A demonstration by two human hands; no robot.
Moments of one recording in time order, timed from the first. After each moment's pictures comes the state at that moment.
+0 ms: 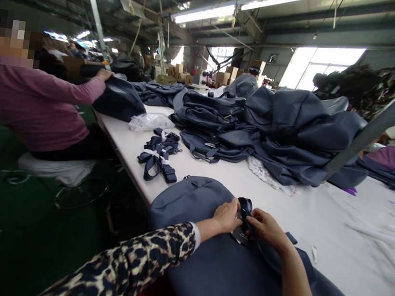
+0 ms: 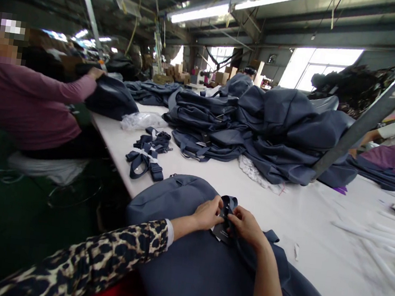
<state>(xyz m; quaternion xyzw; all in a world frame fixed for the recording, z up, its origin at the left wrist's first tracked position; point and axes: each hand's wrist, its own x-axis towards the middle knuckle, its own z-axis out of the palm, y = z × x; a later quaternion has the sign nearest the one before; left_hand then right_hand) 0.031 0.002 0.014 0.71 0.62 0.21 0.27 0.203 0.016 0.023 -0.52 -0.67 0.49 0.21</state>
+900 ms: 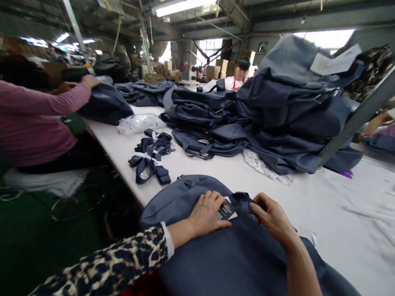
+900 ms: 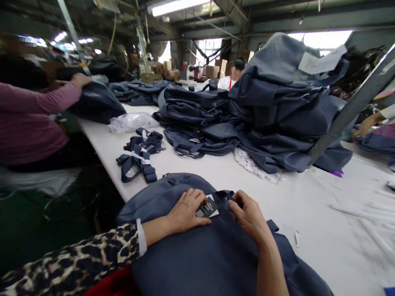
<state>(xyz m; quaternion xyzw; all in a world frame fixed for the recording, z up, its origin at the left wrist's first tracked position) -0.021 -0.022 0.015 0.81 0.55 0.19 0.06 0.199 0.001 0.065 -0.51 -0.72 0.37 0.31</state>
